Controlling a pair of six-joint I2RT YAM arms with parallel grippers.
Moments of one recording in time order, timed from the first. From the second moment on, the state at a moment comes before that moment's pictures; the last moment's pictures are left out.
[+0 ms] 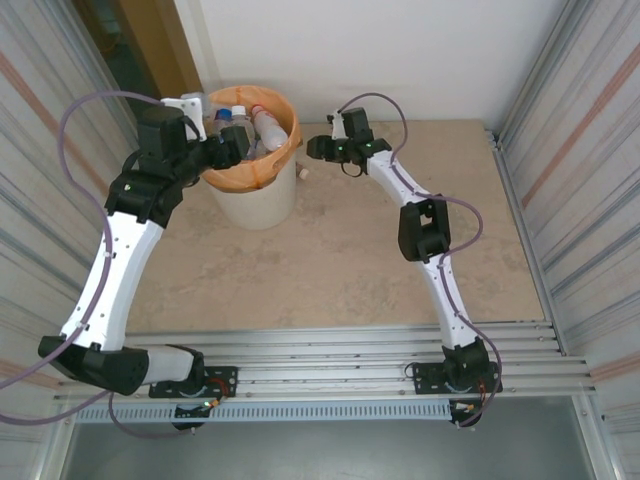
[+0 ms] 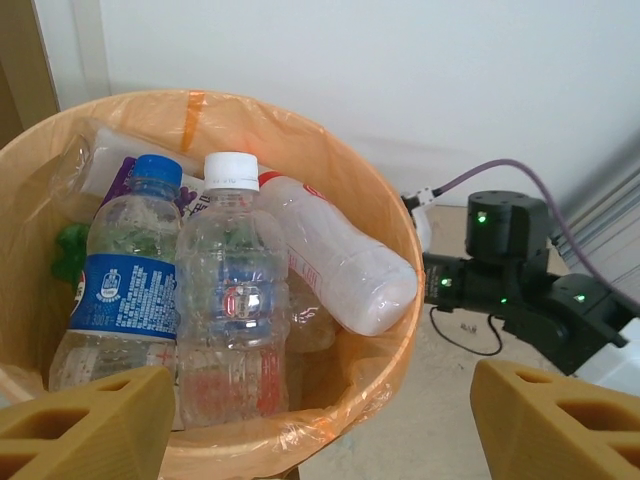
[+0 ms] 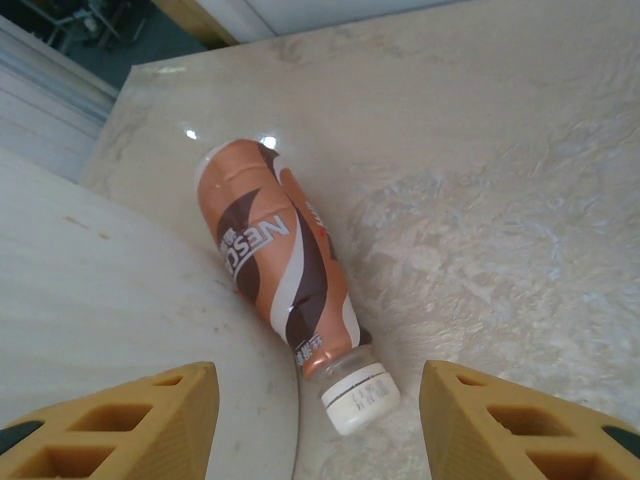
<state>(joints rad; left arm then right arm) -0.28 1.31 1.61 -0.67 0.04 -0.31 0.39 2.67 2.49 -0.43 -0.43 0.44</state>
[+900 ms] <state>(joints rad) -0.28 1.26 1.50 -0.58 0.04 -0.36 0.41 2.90 2.66 -0.32 -0.55 0.70</state>
